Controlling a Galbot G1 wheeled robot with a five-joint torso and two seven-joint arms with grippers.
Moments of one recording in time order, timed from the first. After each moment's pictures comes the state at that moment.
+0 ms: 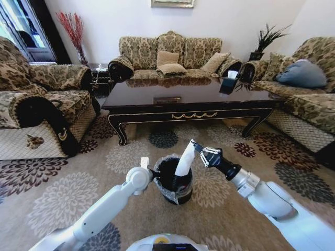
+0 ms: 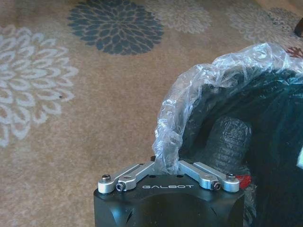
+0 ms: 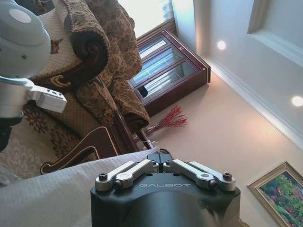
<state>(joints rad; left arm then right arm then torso) 0.73 -1.11 0.25 -1.91 -1.46 0.74 -0.96 -1.52 0.62 0.63 2.31 -0.13 0.22 -0.09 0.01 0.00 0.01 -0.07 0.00</state>
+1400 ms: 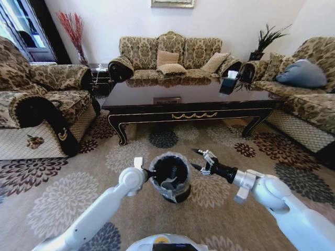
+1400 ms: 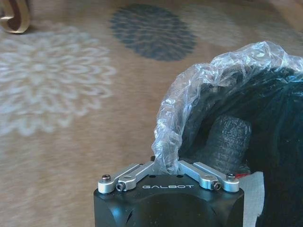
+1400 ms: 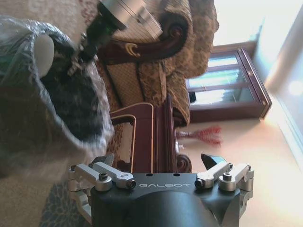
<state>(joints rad) 0.87 -1.01 0.05 -1.98 -1.49 0.74 -0.95 -1.47 0.70 0.67 2.11 -0.57 0.49 -0.22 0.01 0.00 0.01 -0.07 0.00</state>
